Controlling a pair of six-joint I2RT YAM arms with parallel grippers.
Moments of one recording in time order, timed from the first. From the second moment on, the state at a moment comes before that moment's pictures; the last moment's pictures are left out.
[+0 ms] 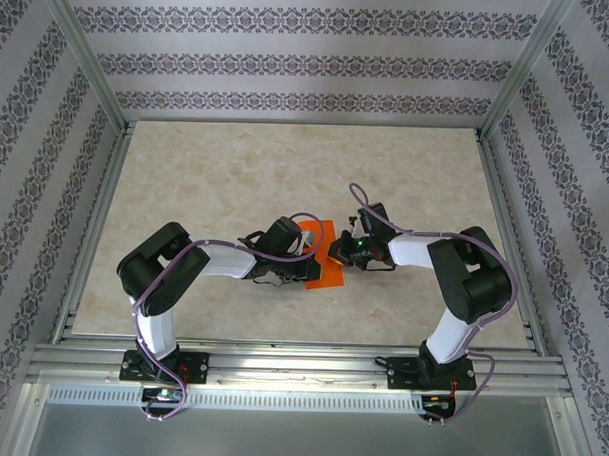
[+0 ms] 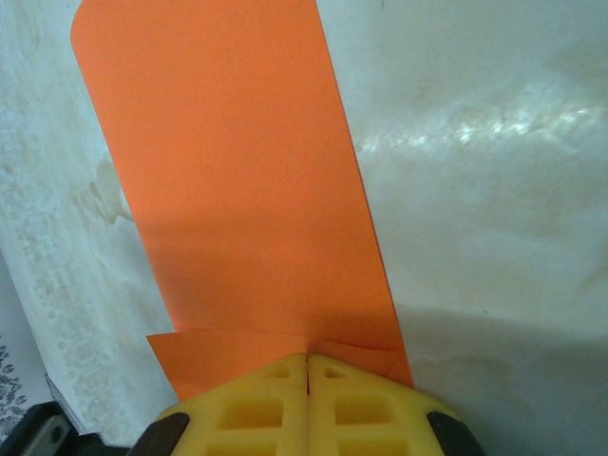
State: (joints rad) left arm -0.73 1.84 0.84 0.13 0.50 -0.82; right arm 0.39 1.73 0.73 0.01 -0.55 0.84
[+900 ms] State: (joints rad) left arm -0.73 1.57 0.57 0.16 0.45 -0.90; right arm 0.39 1.73 0.72 0.03 -0.56 0.84
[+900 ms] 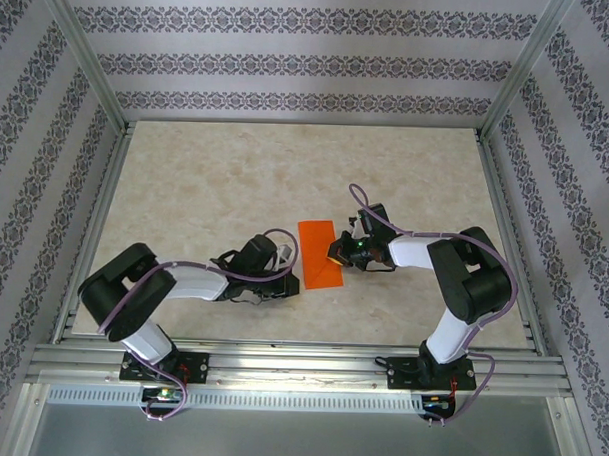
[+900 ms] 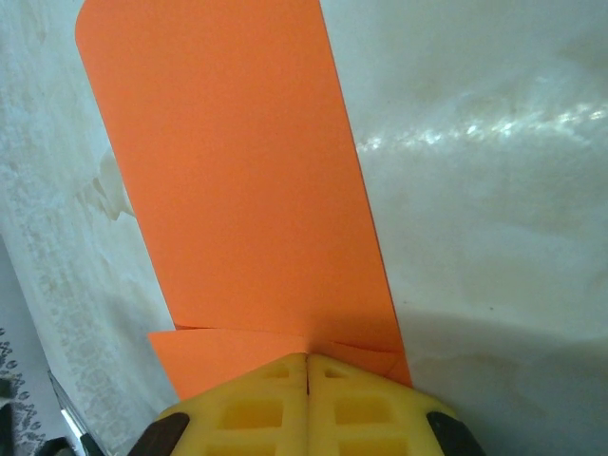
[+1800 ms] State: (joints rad) left arm -0.68 1.84 1.07 -0.20 0.39 -0.63; right arm 0.40 1.66 0.71 -0.03 -0.55 0.84
